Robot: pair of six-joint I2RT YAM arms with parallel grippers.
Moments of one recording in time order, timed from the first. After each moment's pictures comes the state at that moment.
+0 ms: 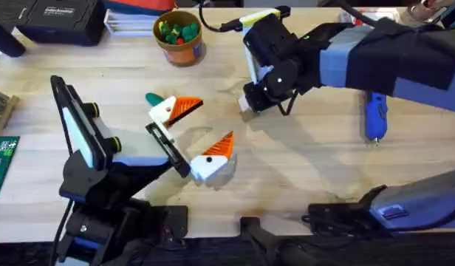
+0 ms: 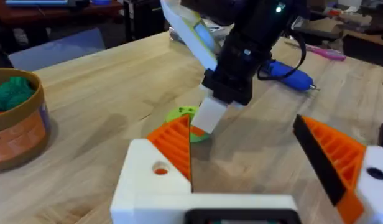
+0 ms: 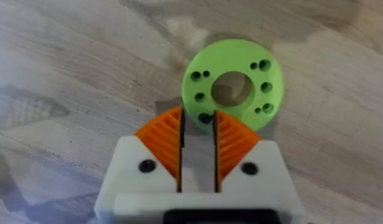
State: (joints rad) left arm -0.24 0.01 0.01 -0.06 0.66 -0.06; right arm 0.62 1.69 1.12 -0.68 0.03 0.24
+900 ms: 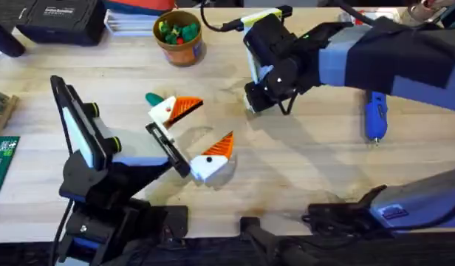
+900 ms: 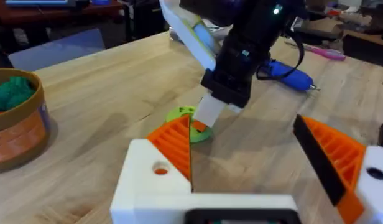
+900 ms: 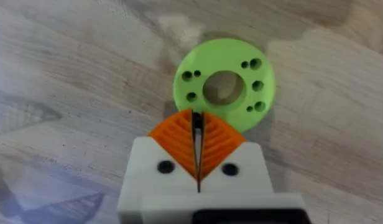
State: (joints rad) left arm -0.24 0.01 0.01 -0.06 0.66 -0.06; right arm 0.62 1.69 1.12 -0.69 0.06 0.24
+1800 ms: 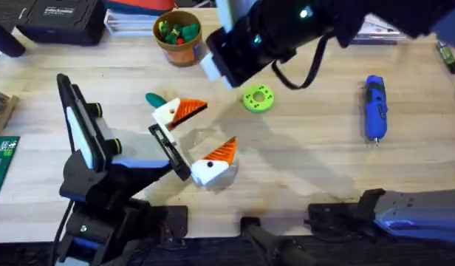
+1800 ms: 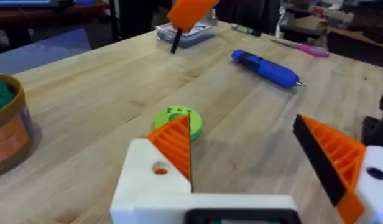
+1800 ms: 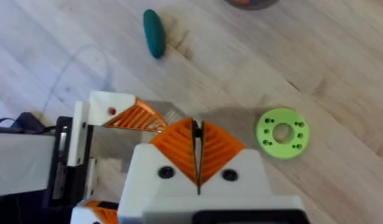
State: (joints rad) left arm -0.24 0.01 0.01 -0.06 0.72 -0.06; right arm 0.87 1.55 1.64 -1.05 0.04 0.18
